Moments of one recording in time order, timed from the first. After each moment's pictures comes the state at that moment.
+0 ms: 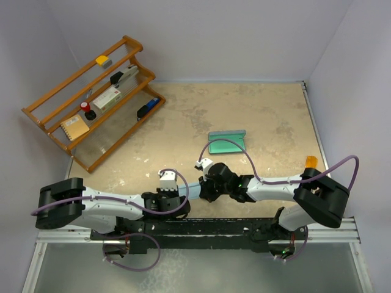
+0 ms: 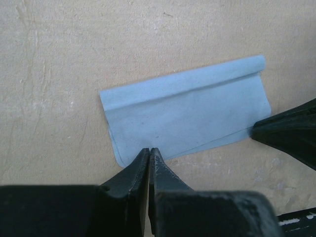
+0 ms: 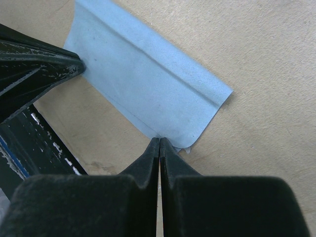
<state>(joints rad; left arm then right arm) -1.38 1.27 0.47 -0.31 -0.73 -1.24 1.02 1.43 0.52 0.13 -0.10 0.38</state>
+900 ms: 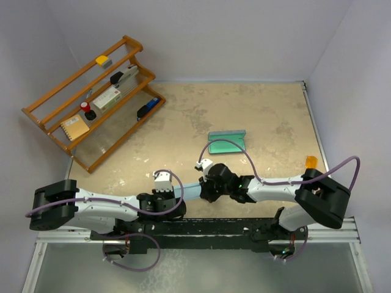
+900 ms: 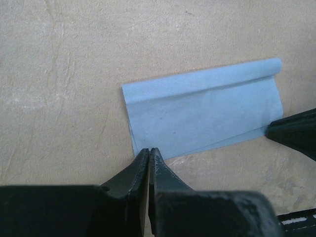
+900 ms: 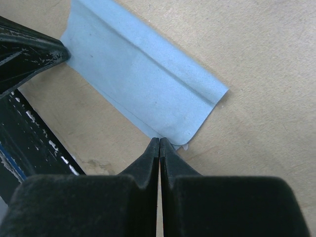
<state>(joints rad) -1.39 1.20 0.43 -0.36 -0.75 -1.30 1.03 1.43 0.52 0.12 -0.08 0.37</state>
